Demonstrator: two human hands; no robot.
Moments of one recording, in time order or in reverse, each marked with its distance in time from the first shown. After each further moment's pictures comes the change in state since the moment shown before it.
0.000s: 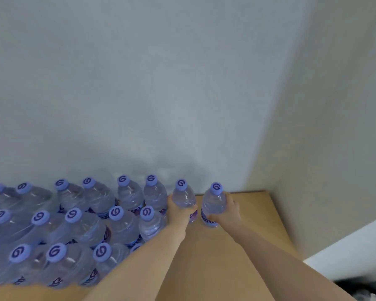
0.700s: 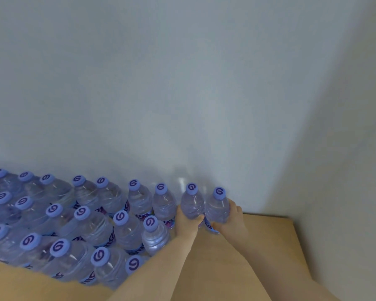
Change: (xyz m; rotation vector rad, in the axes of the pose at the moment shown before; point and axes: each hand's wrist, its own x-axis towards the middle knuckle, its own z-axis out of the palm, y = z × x) left_hand 0.023 -0.008 0.015 0.107 0.181 0.049; right_hand 0.043 -0.009 0.010 -0.025 -0.069 -0.241
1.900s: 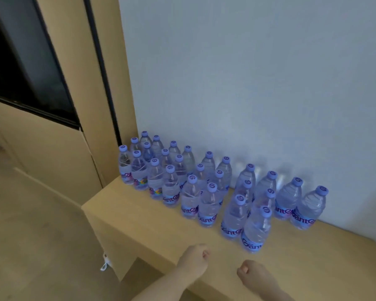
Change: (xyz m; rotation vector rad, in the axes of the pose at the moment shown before) left_hand -0.167 -0.152 -0.289 0.463 -0.198 0.043; right_hand -0.229 -0.048 0.167 -0.697 -0.461 0.046
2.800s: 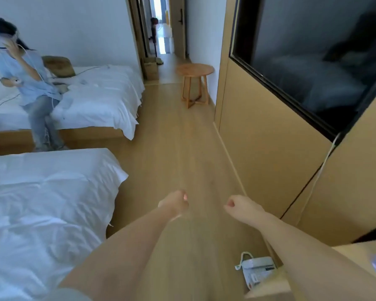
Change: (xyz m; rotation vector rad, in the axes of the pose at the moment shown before) left_hand -0.206 -0.427 -0.468 -0.074 0.607 -0.920; right_hand 0.030 -0.697 0.251 -0.600 -0.393 -0.985
